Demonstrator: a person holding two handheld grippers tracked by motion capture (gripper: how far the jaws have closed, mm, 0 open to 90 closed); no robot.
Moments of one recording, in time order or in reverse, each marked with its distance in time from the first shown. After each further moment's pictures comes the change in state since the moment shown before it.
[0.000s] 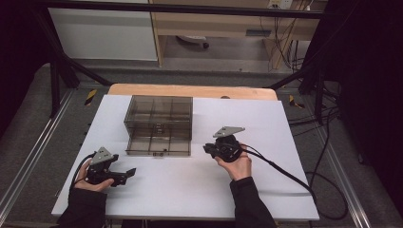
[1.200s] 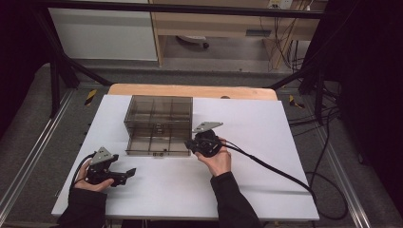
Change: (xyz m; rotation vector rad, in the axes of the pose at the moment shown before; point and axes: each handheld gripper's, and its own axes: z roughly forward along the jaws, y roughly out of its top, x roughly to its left) left arm 0.000 0.000 0.000 -0.001 -0.002 -0.001; right arm 0.027 0.031 0.042 -0.017 0.045 -0.028
